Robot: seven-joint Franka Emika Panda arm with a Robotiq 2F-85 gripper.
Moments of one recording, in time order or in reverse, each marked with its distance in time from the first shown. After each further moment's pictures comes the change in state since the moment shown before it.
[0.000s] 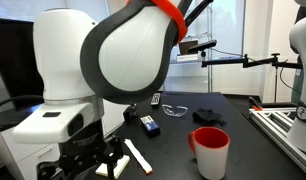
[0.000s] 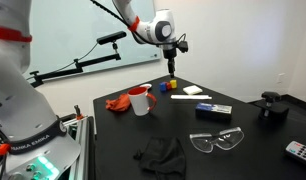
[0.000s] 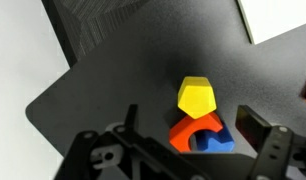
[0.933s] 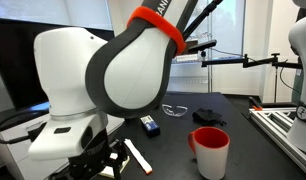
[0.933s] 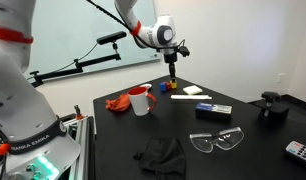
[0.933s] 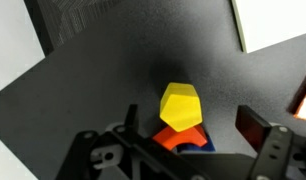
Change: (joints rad) arm 0.029 0.042 -0.037 0.020 -0.043 -0.034 -0.058
